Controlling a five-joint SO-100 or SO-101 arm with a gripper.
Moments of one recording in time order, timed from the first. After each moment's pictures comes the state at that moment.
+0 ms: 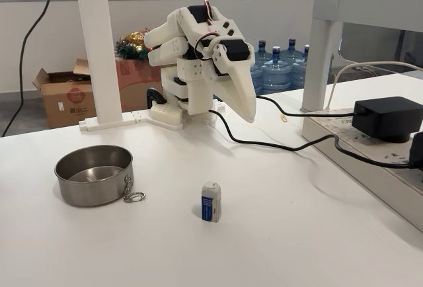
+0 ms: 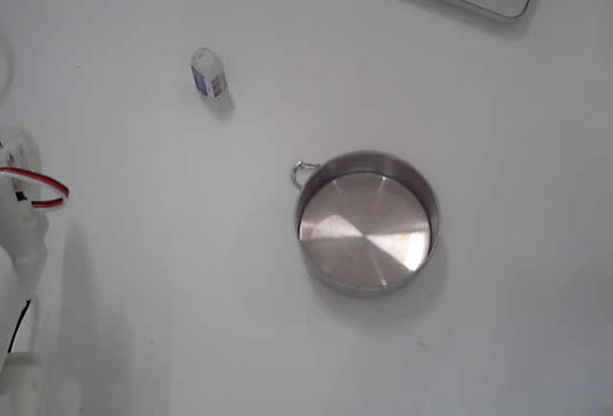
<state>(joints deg) -9.8 200.0 181.4 60.9 -4.3</state>
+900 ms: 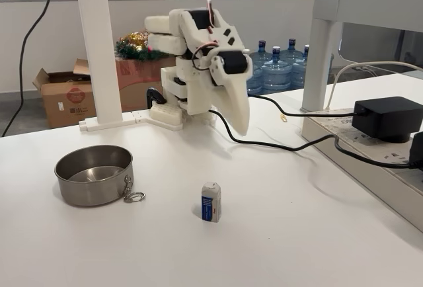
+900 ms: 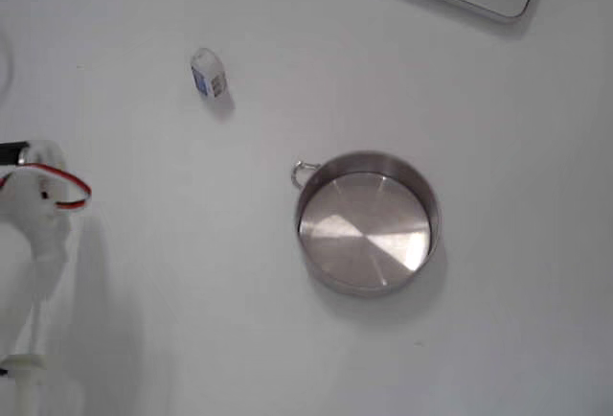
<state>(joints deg) -5.8 178.5 176.9 46.8 -4.0</state>
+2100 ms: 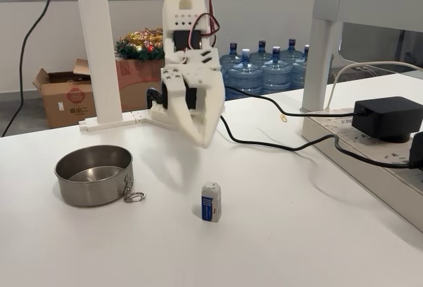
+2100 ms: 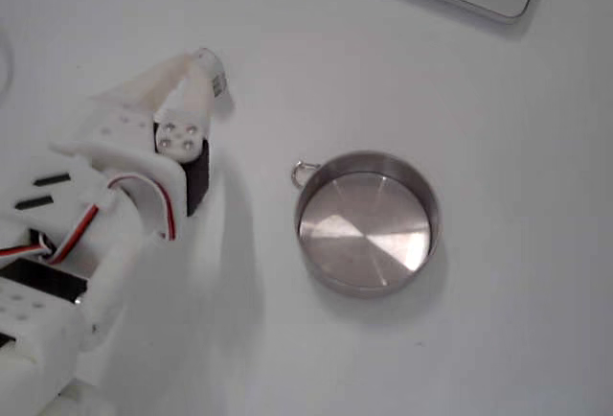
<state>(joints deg) 15.6 127.6 180.5 -22.9 89.4</state>
